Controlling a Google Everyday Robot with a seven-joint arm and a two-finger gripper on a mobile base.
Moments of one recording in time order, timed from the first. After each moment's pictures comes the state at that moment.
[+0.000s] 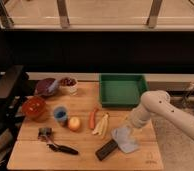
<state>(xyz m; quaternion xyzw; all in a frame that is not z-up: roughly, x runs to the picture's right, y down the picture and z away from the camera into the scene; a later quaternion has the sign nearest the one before) 0.187 0.229 0.789 -0.35 -0.20 -0.05 0.91</state>
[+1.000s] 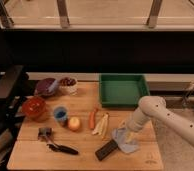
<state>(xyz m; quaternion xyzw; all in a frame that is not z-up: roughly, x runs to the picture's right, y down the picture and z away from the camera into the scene) 0.175 0.258 0.806 -0.37 -0.24 -0.03 0.90</state>
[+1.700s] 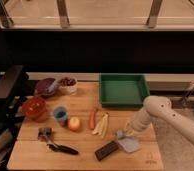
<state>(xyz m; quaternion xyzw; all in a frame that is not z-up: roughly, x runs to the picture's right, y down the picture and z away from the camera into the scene) 0.194 0.242 0.797 -0.36 -0.23 0.00 0.90</state>
